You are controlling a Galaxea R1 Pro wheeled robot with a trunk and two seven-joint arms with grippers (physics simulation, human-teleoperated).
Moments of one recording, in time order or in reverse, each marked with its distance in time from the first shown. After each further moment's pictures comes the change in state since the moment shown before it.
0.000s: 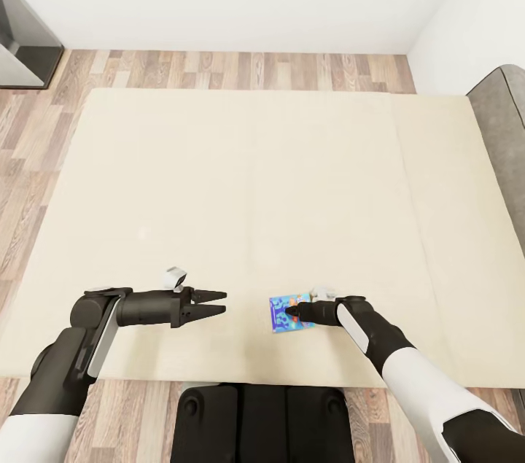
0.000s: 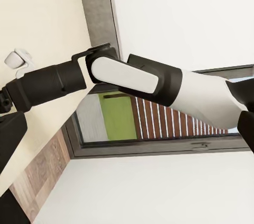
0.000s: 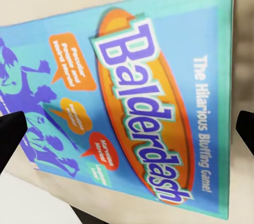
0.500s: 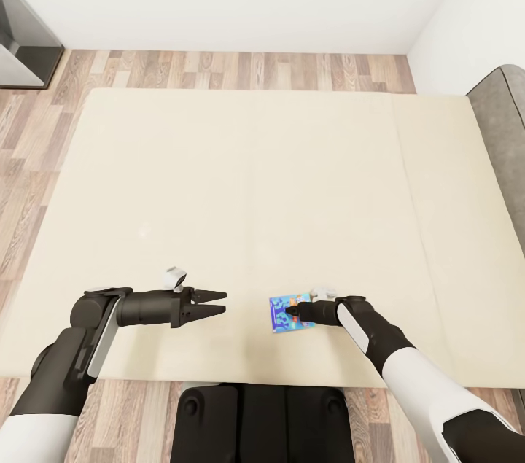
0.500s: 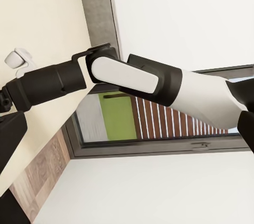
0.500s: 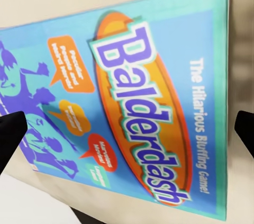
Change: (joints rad) left arm 0.000 0.000 0.000 0.000 0.000 0.000 0.000; right arm 0.000 -0.001 -0.001 0.000 -0.002 -0.003 -0.002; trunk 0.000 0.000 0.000
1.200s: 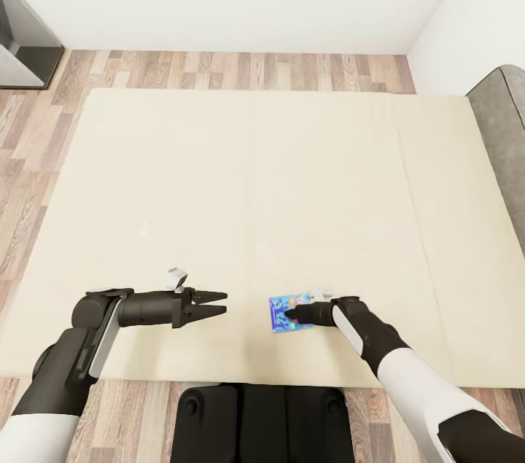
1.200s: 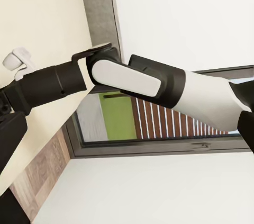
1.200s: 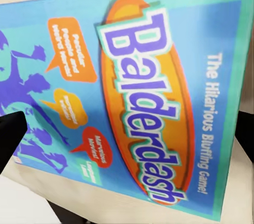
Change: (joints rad) left arm 0.000 -0.004 0.000 0.011 -0.004 -0.005 0.003; right arm 0.002 0.022 0.003 -0.003 0.106 -0.003 -0.011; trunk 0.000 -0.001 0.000
